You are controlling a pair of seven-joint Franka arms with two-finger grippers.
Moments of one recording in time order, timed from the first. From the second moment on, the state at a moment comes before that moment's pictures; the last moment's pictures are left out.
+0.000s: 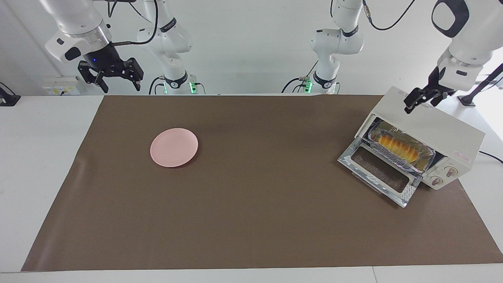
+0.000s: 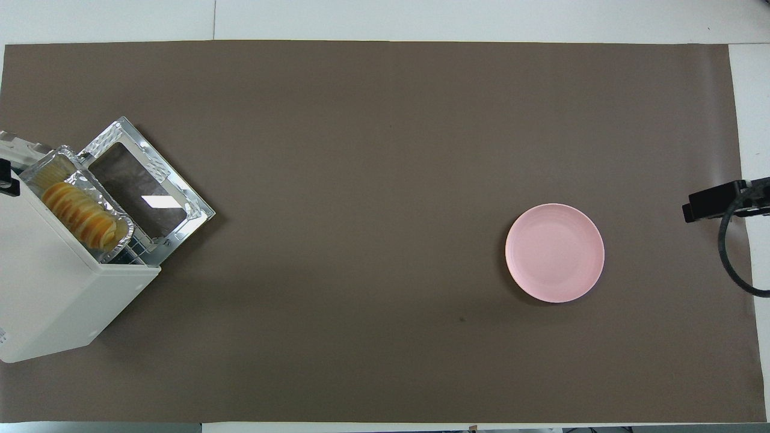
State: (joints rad) left arm -0.20 0.00 0.27 -1.51 0.07 1.43 -0.02; right arm -0.09 -0.07 0.08 -1.55 0.00 1.41 -0.06
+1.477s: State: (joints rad) left arm 0.06 -0.05 -0.03 -1.62 0.01 1.47 0.04; right arm -0.09 -0.07 0.08 -1.55 0.00 1.41 -0.06
